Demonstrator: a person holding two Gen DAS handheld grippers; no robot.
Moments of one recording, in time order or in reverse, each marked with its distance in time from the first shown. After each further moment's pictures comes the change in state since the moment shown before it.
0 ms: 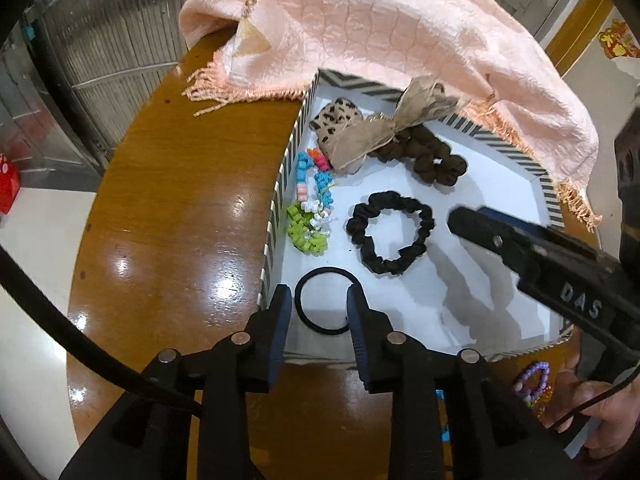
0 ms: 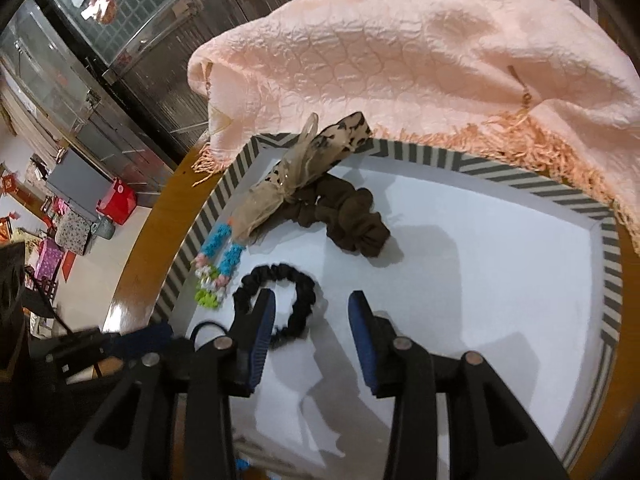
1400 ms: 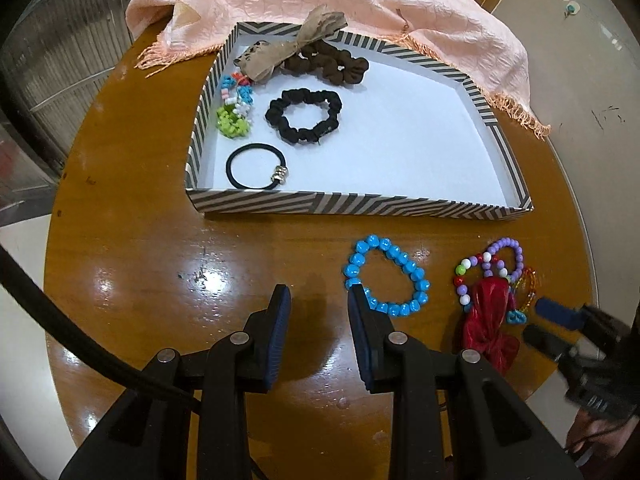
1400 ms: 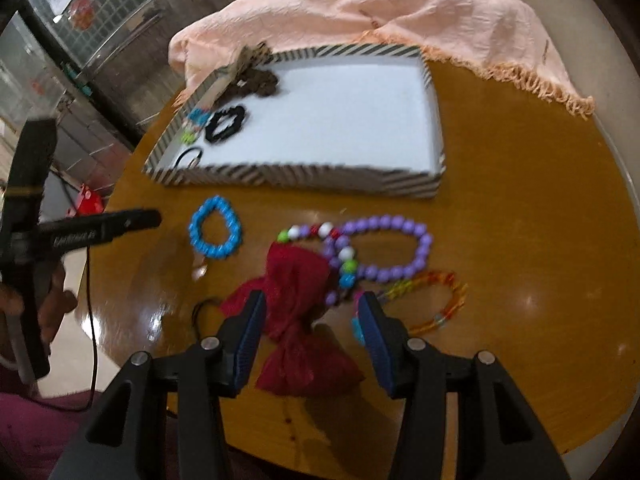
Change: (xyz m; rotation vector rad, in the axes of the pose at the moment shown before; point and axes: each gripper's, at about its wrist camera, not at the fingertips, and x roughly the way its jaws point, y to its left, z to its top) left arm -0.022 -0.027 -0.083 0.179 0.082 -0.108; right arm -0.119 -0.020 -0.205 0.120 0.023 -0.124
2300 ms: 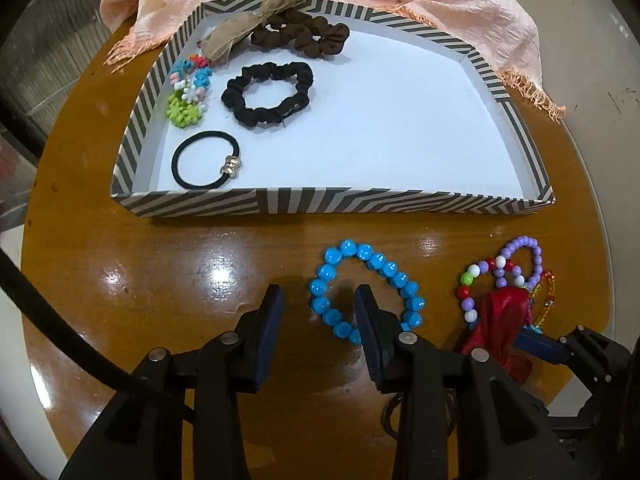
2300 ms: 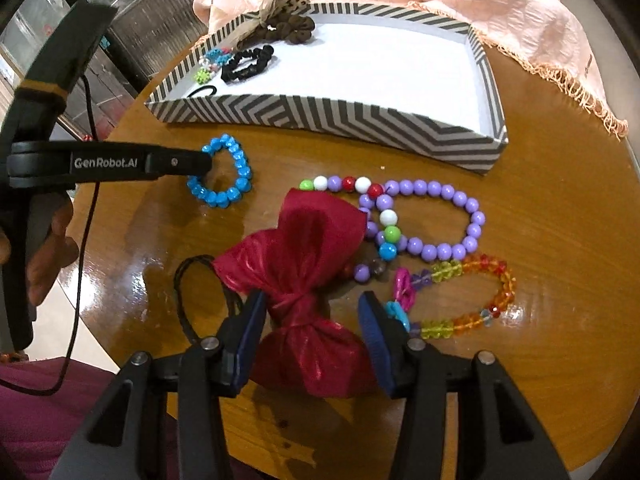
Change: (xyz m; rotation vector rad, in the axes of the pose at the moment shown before) left arm 0.036 -0.032 0.009 0.026 0.043 0.058; right arm 0.036 0.015 -0.012 -0.128 0.077 -0.033
